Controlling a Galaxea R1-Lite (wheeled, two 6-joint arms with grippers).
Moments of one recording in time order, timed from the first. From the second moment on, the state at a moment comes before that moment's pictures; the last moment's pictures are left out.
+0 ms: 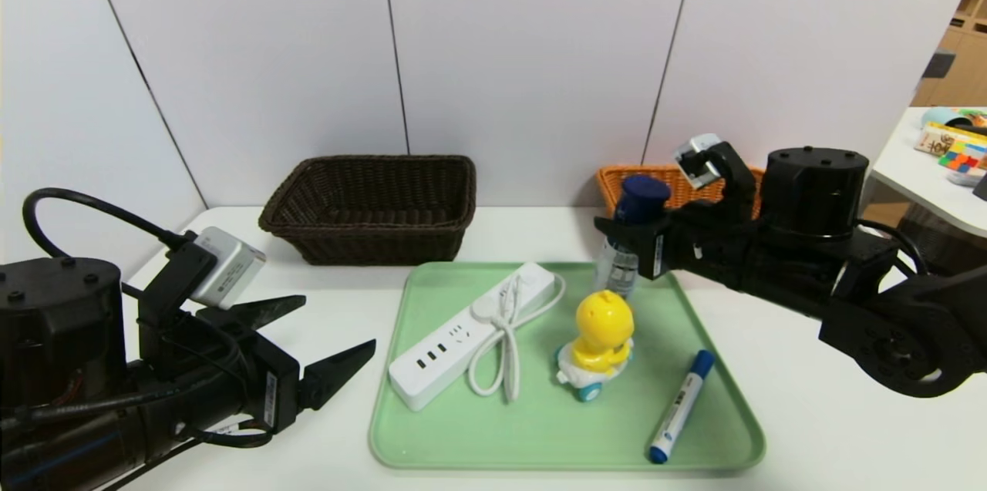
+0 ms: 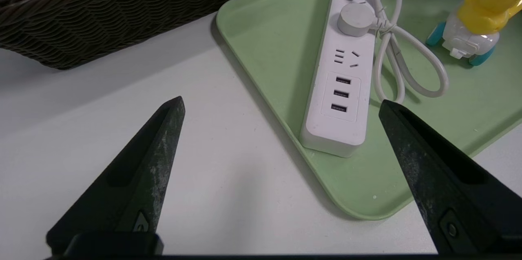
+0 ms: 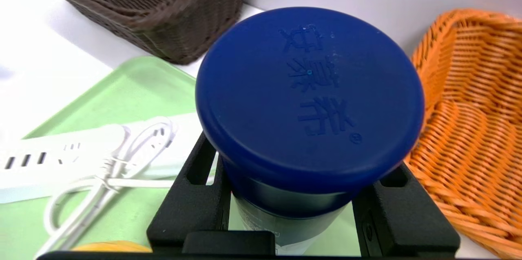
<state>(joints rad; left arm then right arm) -0.47 1.32 -0.36 -0.65 -0.08 0.01 0.39 1.80 -0.78 -0.85 0.22 -0.03</state>
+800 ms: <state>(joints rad) -0.49 1.34 -0.38 -0.66 -0.08 0.01 0.40 1.66 -1.00 -0.61 0.20 -0.05</state>
